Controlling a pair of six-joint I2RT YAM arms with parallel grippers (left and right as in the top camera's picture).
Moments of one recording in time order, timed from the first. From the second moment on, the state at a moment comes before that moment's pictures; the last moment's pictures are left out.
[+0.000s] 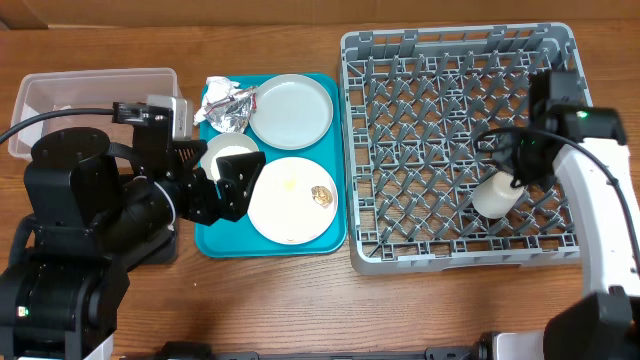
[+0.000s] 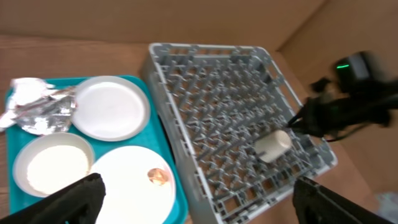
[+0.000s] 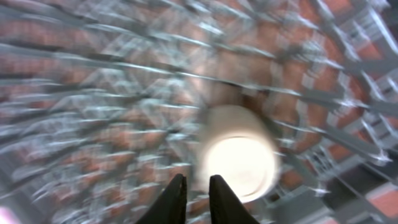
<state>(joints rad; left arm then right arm) -0.10 1.02 1.51 -1.04 0.49 -0.23 -0.09 1.57 1.41 -1.17 0.05 0.49</state>
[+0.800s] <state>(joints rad) -0.10 1.22 1.52 -1.25 0.09 -0.20 0.32 1.36 1.57 -1.01 -0.39 0.31</state>
